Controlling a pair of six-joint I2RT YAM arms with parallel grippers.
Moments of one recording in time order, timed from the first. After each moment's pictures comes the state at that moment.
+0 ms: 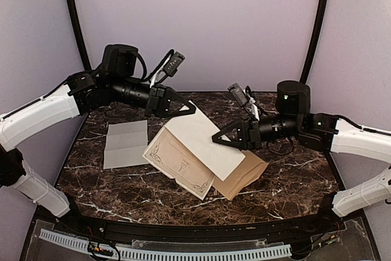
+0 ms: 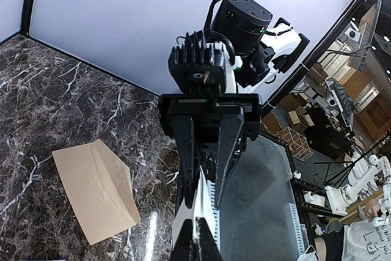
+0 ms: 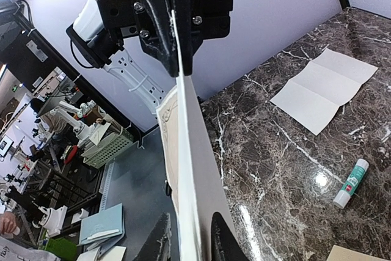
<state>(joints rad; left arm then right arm) -0.81 1.42 1.41 -0.37 0.82 -0.26 0.91 1.17 0.92 0.01 -0.70 0.46</state>
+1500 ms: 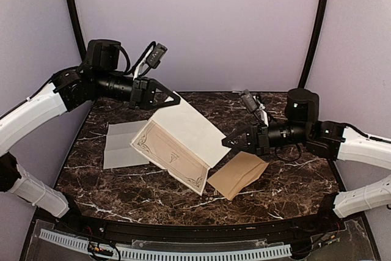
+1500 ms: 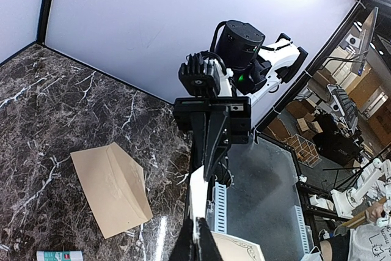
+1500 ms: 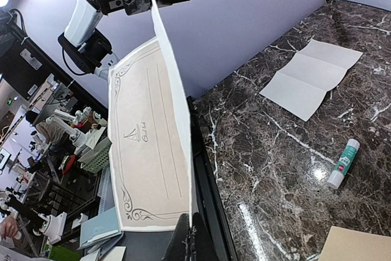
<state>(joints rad) -0.72 1.34 1.41 -0.44 0.85 -0.21 0.87 1.07 0.81 0.02 -0.68 0.50</state>
